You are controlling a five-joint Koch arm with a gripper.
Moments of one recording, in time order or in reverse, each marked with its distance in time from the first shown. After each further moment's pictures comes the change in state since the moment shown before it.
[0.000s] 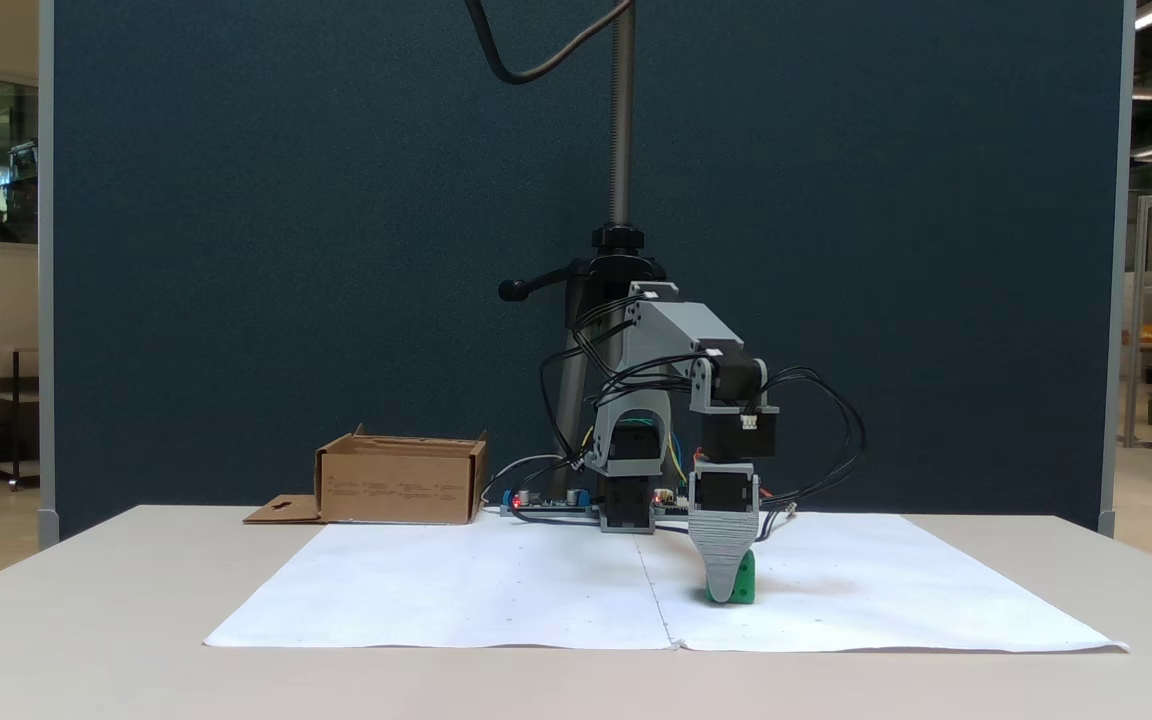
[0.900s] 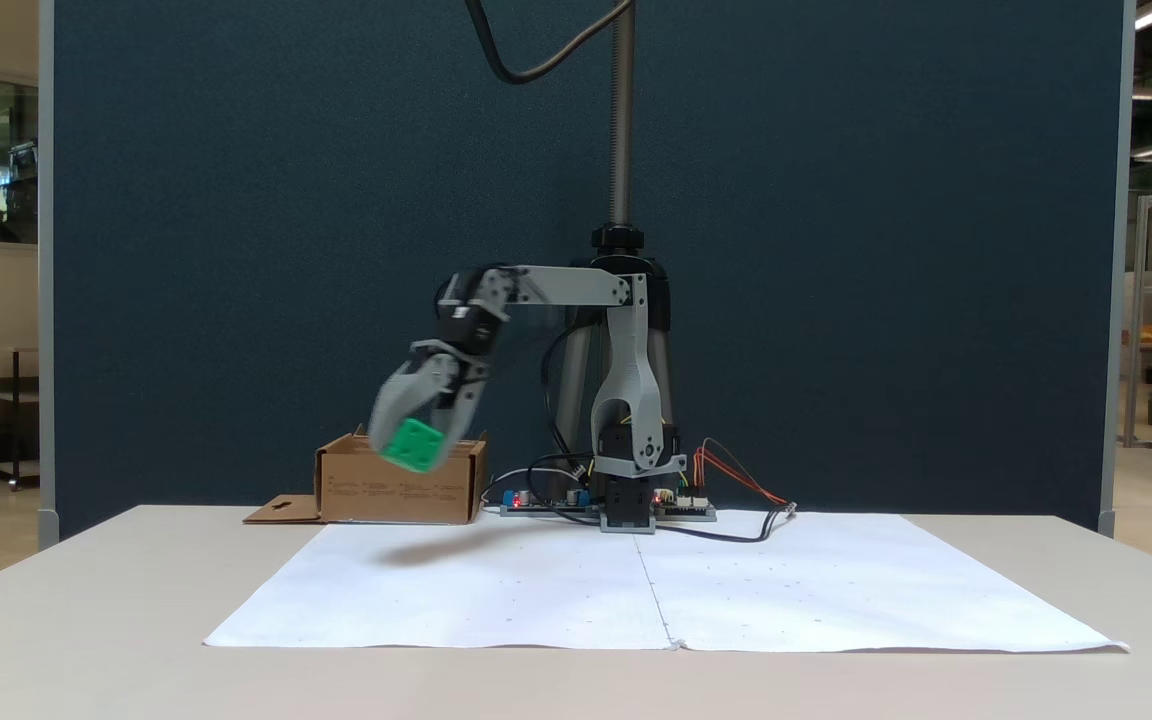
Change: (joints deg) arm 71.5 20.7 0.1 -5.1 -18.8
